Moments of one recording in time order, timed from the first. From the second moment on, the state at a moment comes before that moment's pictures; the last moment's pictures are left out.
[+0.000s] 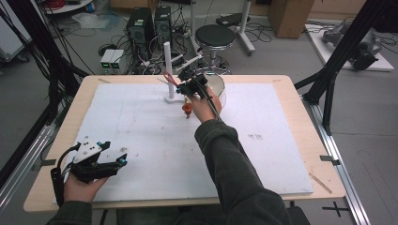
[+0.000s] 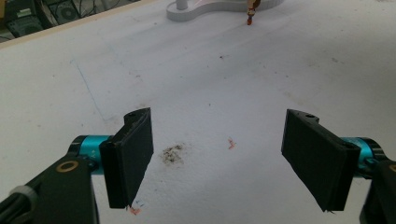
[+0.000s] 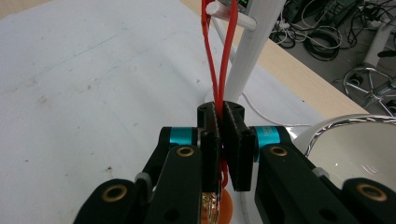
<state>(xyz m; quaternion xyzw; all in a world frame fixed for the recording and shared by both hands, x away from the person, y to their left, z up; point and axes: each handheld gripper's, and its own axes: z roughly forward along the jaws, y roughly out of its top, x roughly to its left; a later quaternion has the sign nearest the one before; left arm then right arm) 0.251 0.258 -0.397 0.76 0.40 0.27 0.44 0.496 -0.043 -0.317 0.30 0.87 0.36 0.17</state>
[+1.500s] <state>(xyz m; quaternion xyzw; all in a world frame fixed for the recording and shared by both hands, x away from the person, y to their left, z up) 0.251 0.258 -0.396 0.76 0.40 0.27 0.44 0.500 -0.045 -0.322 0.31 0.86 0.35 0.17</state>
